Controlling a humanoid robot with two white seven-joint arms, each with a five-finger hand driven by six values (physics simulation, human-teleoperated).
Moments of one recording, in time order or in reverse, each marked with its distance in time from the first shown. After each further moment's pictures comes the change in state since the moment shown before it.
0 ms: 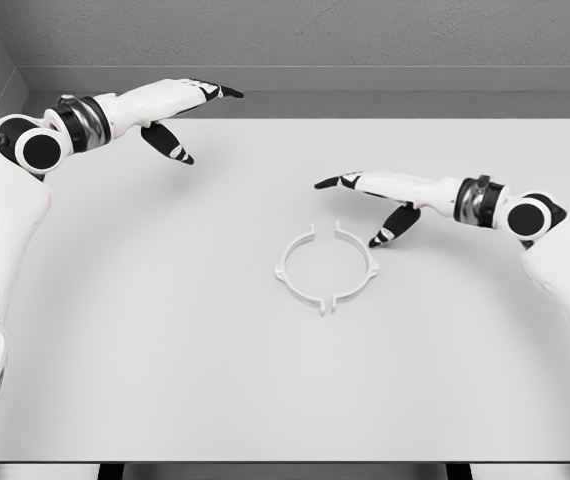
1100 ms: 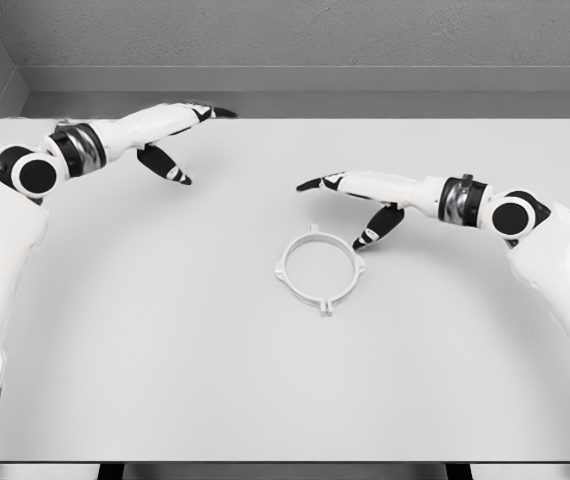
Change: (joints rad) left arm 0.077 0.023 0.031 0.002 0.105 -0.001 0.000; right arm -0.005 0.024 0.010 -0.027 -0.004 0.000 0.000
